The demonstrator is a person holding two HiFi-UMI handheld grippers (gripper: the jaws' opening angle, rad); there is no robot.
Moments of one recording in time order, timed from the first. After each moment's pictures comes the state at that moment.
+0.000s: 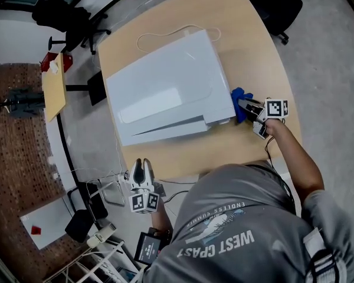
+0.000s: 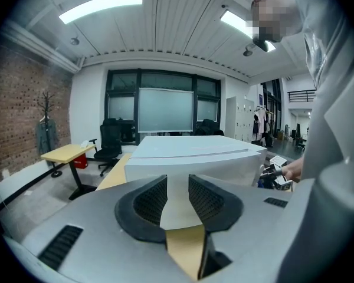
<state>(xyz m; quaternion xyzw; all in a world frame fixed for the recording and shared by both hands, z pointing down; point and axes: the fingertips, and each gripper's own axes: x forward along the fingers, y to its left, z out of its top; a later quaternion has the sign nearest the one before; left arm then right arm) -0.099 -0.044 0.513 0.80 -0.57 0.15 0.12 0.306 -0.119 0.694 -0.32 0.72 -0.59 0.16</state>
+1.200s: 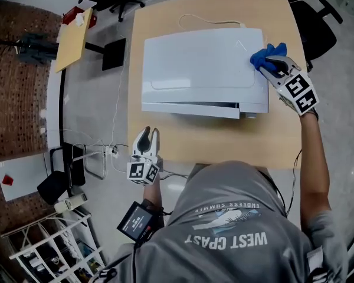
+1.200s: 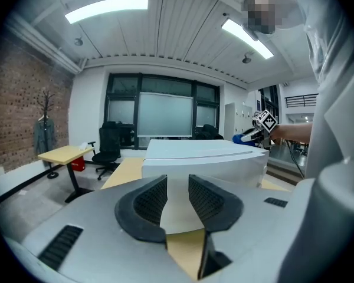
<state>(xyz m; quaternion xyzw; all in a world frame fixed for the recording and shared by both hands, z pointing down) -0.124 -0.066 0.504 0.81 -0.56 0.12 0.11 0.268 -0.235 0.477 -0.34 0.90 -0.02 -0.28</state>
